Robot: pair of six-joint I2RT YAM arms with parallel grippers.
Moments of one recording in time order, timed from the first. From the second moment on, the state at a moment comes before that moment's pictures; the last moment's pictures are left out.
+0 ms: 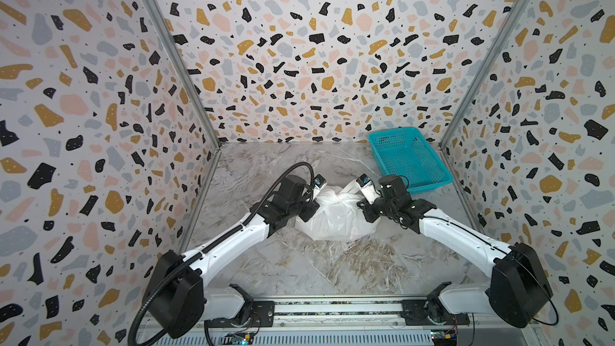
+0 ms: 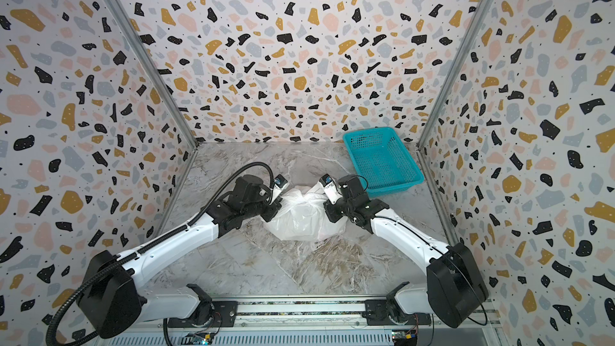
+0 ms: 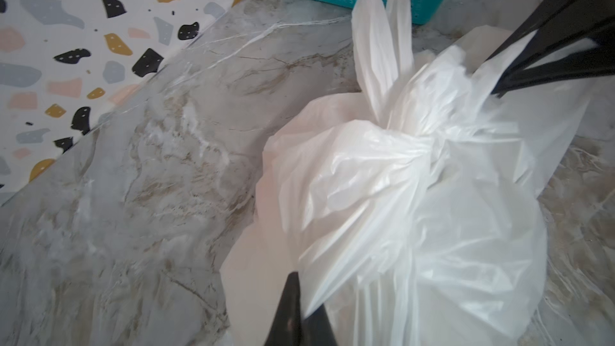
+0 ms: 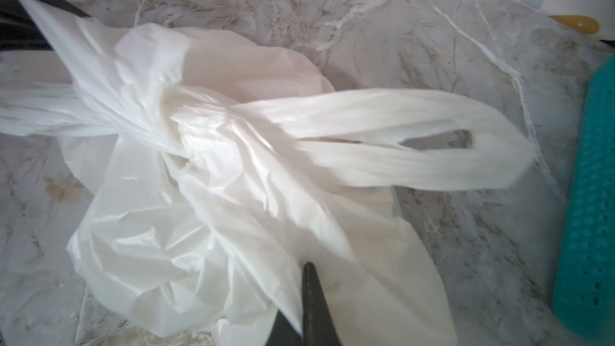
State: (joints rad) left arm -0.58 1.27 0.89 -0.29 0.04 0.20; right arm 0.54 1.32 0.89 -0.30 -0.20 -0.07
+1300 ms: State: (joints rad) left arm -0.55 1.12 0.80 -0.20 0.04 0.12; right arm 0.57 1.43 1.07 -0.31 -0.03 -0.19
